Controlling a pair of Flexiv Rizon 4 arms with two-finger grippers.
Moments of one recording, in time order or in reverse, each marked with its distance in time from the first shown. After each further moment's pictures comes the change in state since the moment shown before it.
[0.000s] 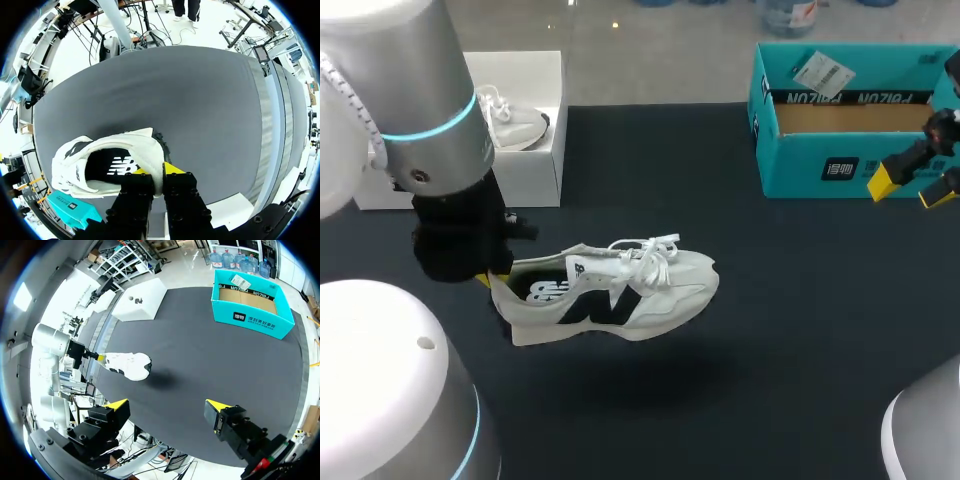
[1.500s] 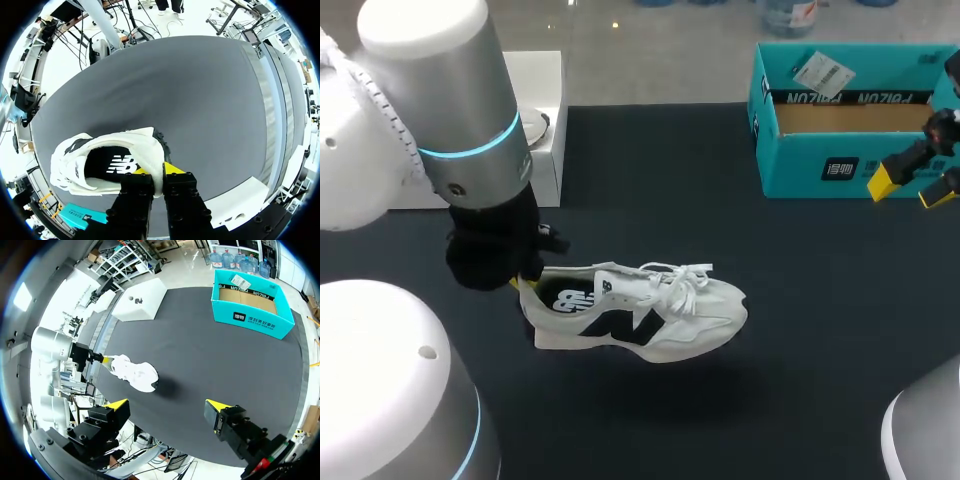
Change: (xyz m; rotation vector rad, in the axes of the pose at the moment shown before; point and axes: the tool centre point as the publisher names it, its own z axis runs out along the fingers) left arm -0.033 0.007 0.013 -0.020 0.009 0.127; right arm 0.000 0.000 0.000 0.000 0.000 0.000
